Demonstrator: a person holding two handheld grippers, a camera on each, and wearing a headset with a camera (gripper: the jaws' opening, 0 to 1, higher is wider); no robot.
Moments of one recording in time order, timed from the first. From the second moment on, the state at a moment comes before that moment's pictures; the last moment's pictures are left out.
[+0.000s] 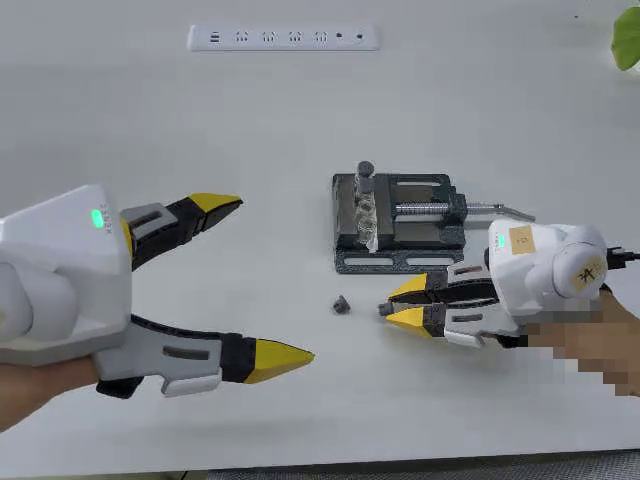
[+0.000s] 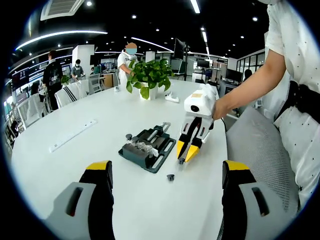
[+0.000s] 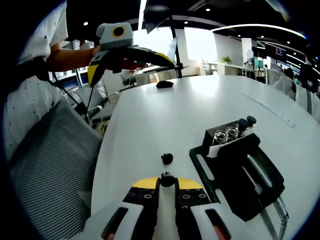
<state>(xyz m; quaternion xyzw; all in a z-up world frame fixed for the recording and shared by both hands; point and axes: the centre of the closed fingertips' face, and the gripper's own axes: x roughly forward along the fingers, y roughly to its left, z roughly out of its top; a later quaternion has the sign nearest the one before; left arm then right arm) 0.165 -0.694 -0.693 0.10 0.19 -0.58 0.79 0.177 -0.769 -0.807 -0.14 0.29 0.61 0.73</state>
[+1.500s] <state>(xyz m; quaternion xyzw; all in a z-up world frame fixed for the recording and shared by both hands) 0.124 -0.785 -0.596 0.05 0.08 -0.67 0.73 0.152 -0.735 -0.618 -0.09 0.16 0.65 0.74</state>
